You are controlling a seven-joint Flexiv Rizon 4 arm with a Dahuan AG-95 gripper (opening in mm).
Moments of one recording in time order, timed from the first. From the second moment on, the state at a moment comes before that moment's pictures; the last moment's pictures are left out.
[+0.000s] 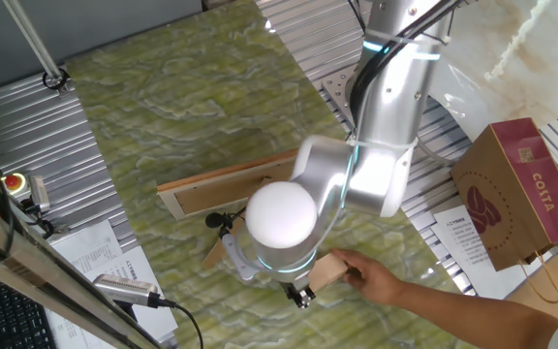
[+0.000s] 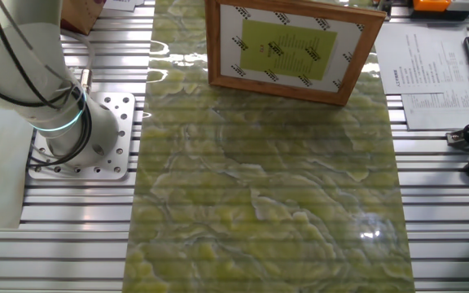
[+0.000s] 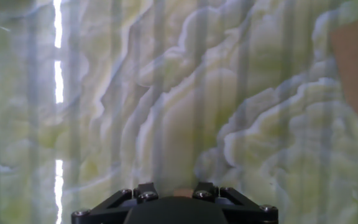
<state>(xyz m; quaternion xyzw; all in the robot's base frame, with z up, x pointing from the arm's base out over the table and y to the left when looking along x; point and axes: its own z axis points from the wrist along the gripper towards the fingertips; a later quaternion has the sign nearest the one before) 0.470 0.373 0.011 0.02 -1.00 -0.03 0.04</state>
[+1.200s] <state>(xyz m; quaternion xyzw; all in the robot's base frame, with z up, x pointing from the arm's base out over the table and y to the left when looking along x) 0.471 0.372 0.053 0.03 -1.00 -0.02 0.05</state>
